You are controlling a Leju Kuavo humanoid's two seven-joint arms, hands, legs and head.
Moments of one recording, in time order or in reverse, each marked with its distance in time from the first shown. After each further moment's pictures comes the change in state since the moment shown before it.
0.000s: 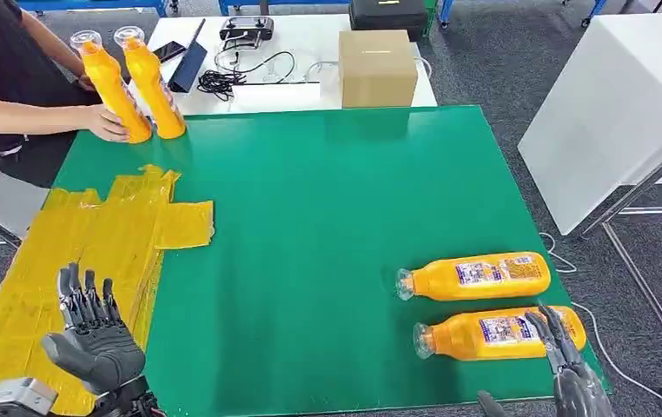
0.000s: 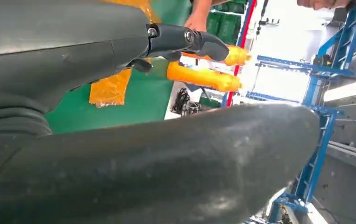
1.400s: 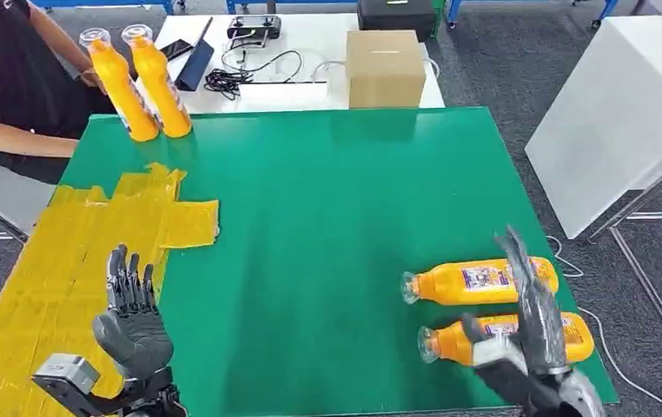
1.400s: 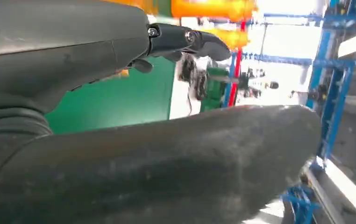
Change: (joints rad) left arm -0.049 0.044 -0.084 0.074 -0.064 -0.031 0.034; right arm -0.279 0.177 -0.052 0.149 -0.060 0.190 -0.172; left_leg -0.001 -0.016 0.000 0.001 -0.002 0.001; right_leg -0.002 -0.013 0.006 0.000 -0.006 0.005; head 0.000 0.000
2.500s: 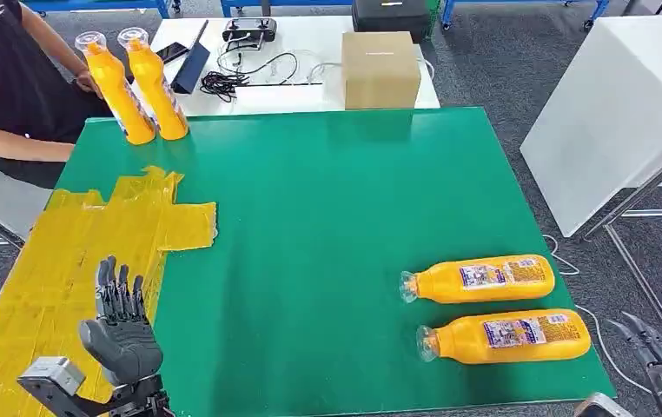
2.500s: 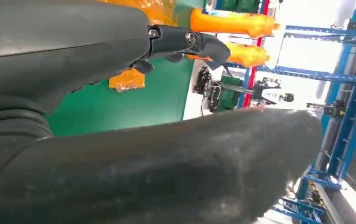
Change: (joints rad) left arm 0.021 -0.027 0.073 0.000 0.021 -0.044 0.034; right arm 0.460 -0.112 -0.601 -0.311 0.035 0.518 0.266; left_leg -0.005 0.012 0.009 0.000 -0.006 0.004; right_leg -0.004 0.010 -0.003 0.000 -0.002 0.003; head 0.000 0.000
